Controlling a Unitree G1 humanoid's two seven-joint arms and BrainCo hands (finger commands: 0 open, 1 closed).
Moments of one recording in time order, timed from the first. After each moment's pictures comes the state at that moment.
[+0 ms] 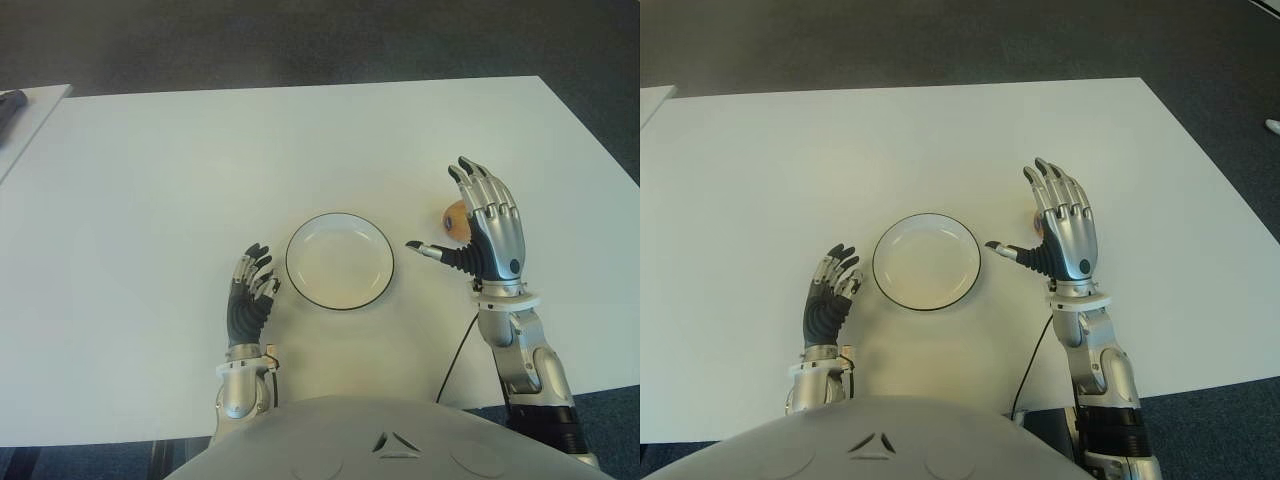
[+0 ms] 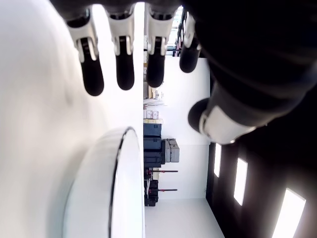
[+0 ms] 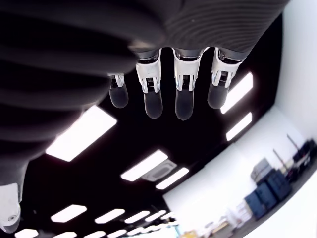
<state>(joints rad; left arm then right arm) 0.60 -0.08 -0.19 -0.12 0.10 -0.35 0.21 0.19 -0.30 -0.03 -0.18 -1.04 -0.33 -0.46</state>
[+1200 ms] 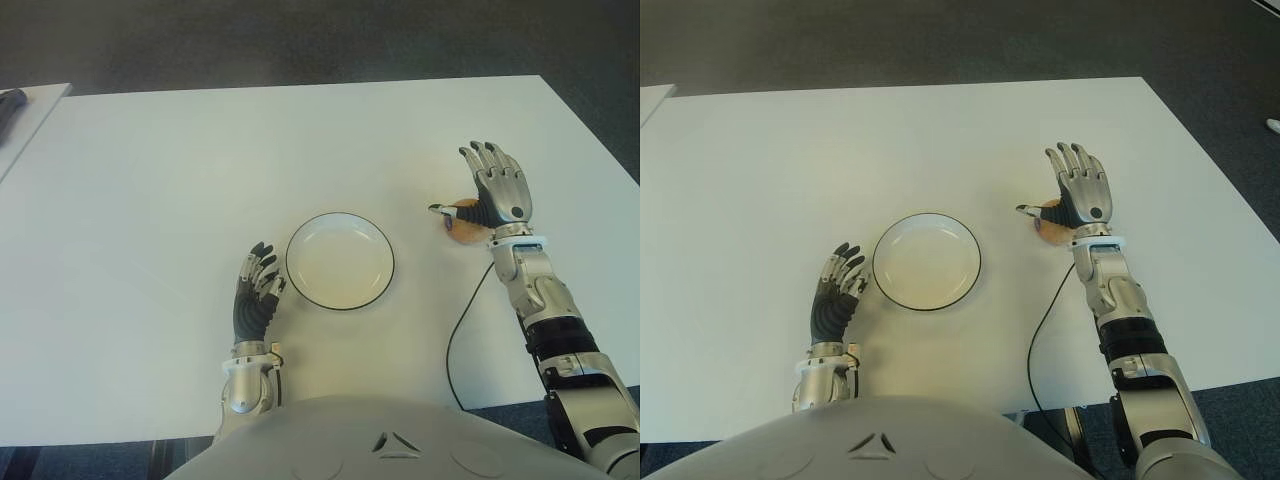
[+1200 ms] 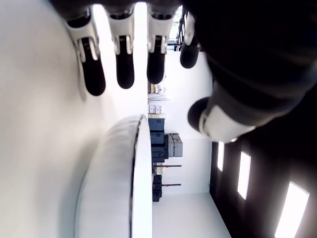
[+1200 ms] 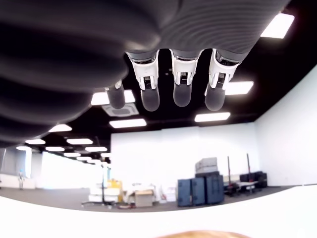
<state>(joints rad) 0.58 -0.09 -0.19 -0.07 0.13 -0.37 0.21 -0.22 -0.53 0.11 0.39 -0.99 -0.13 -0.44</state>
